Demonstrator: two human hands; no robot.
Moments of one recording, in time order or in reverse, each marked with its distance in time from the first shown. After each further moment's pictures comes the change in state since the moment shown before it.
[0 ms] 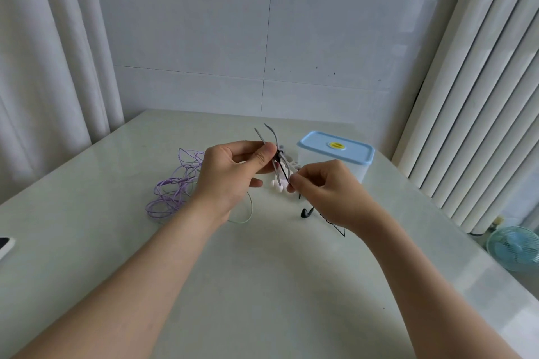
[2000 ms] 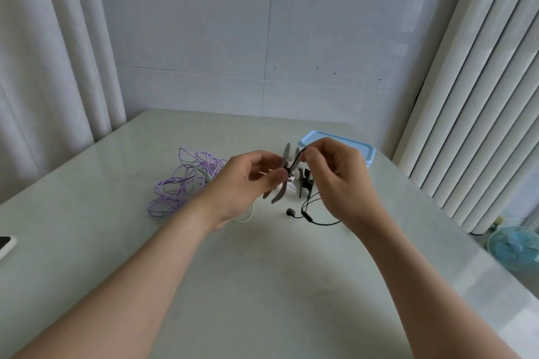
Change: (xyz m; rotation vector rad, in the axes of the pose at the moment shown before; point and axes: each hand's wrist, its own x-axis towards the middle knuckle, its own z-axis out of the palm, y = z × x) left_hand 0.002 -0.013 -0.006 0.177 -0.325 0.016; right_hand 0.000 -0.011 0.002 0.165 0.313 -0.127
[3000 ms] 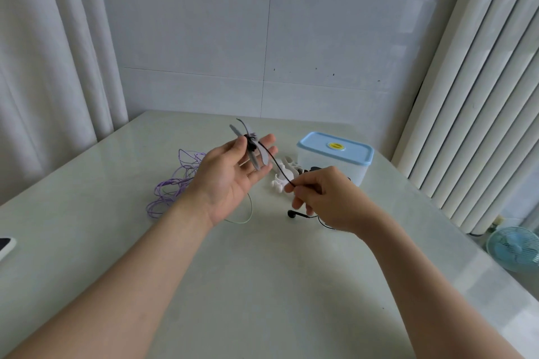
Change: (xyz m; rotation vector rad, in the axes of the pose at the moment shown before) left_hand 0.006 0.012 -0.009 -0.787 0.153 -0.099; right_hand 0.003 0.026 -0.002 -0.272 -0.433 0.204
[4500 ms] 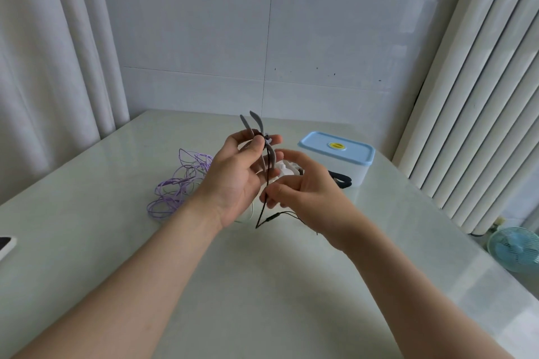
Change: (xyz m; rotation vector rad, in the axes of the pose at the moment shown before) left_hand -0.010 -0.005 0.021 0.052 0.005 0.095; right_hand -0.018 -0.039 0.021 0.515 -0.022 -0.089
